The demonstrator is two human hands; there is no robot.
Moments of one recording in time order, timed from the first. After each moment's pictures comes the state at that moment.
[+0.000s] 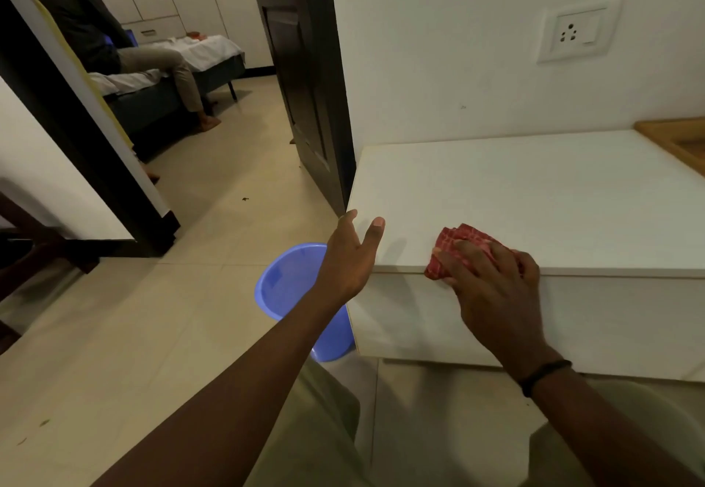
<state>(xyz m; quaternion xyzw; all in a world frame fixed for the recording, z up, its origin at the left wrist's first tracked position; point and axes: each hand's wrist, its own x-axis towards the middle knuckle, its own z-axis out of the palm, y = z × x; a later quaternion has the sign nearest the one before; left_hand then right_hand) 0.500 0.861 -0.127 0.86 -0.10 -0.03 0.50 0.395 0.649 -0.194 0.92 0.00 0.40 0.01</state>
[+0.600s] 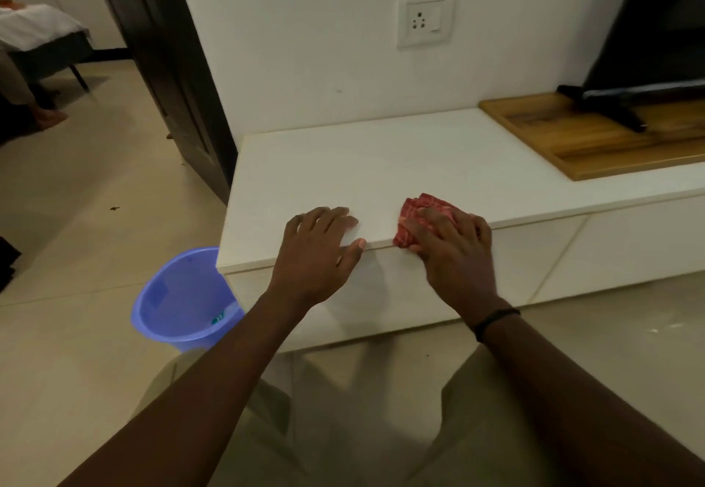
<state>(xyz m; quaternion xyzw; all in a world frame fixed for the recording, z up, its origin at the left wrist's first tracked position) 0.473 0.782 -0.149 0.87 -0.42 0.18 0.16 0.345 0.563 -0.177 0.92 -0.10 0.38 0.04</state>
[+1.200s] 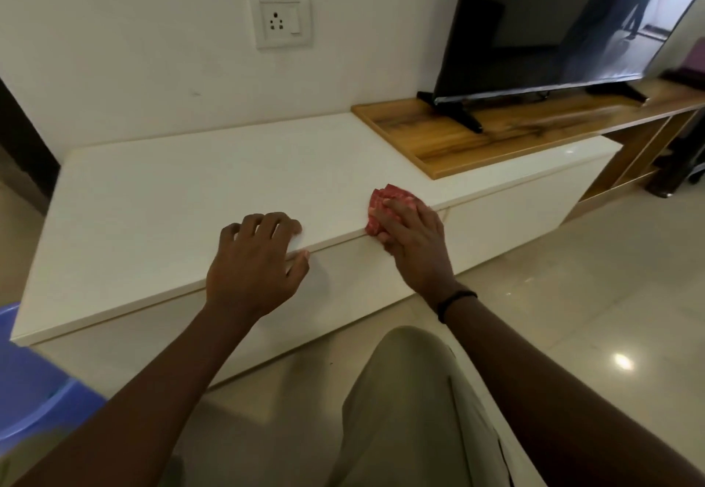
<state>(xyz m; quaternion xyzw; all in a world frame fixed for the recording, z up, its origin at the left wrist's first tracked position) 0.454 0.683 -0.156 0.83 -0.48 0.25 0.14 0.287 0.452 -0.169 0.93 -0.20 0.32 -0.01</state>
